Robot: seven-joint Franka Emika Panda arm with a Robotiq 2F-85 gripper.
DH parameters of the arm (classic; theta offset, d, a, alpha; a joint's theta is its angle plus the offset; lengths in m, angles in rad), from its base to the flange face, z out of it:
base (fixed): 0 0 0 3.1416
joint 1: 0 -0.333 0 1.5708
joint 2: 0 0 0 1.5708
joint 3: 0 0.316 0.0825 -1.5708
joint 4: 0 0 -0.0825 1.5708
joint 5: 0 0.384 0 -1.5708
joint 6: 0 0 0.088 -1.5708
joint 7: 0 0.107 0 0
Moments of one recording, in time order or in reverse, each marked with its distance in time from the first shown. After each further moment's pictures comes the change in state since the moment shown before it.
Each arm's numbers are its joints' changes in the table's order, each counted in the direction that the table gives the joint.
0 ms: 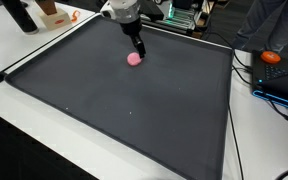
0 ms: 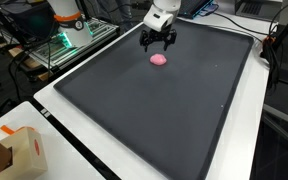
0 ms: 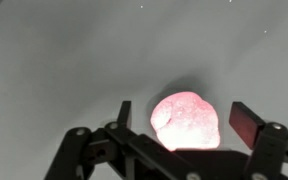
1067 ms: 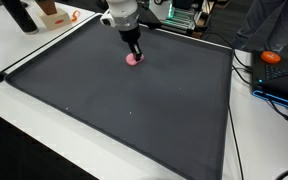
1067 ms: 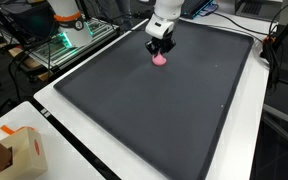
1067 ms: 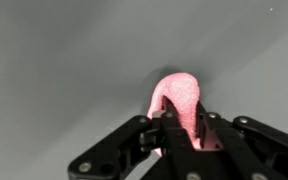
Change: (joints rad) arm -0.001 0.059 -0.002 -0.002 0.002 -0.117 -0.026
